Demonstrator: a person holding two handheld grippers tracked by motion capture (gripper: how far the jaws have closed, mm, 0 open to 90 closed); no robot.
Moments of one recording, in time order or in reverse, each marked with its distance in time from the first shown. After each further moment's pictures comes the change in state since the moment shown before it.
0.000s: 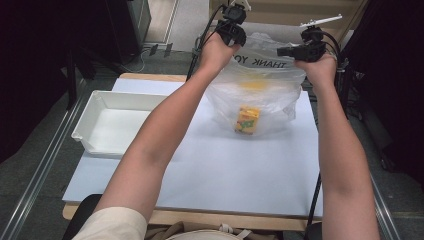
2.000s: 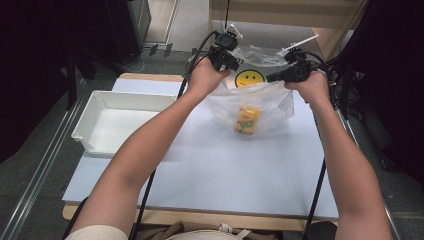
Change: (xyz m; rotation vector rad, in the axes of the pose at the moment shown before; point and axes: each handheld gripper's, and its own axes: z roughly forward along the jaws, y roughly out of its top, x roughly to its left) left arm -0.010 -0.062 -0.001 0.057 -0.071 0.064; right arm 0.037 -0.037 0.018 0.248 0.086 -0.025
